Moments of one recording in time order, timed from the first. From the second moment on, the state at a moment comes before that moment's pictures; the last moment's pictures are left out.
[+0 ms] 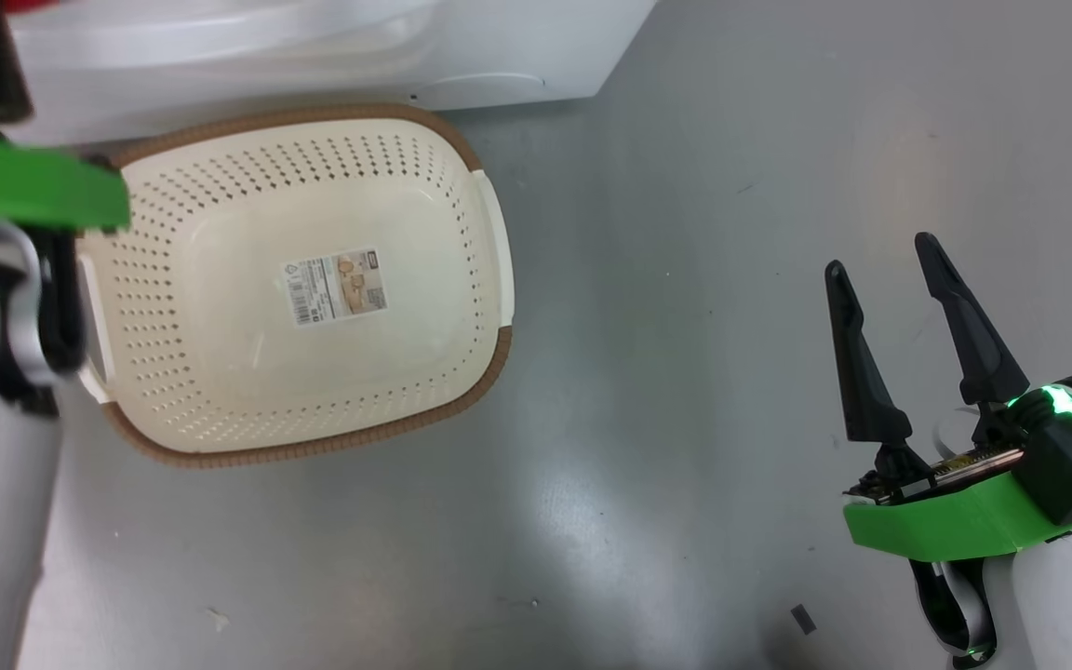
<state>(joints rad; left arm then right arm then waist) -0.92 0.34 -0.20 0.40 -0.47 0.15 -0.24 -0.19 -0.04 0.03 -0.06 0.17 0.12 -0.26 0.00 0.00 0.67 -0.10</state>
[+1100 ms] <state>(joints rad) -0.45 0.36 -0.21 -0.31 -0.39 0.35 -0.24 -0.15 -0.04 -0.02 -0.09 0.16 0.12 -0.26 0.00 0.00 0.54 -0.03</state>
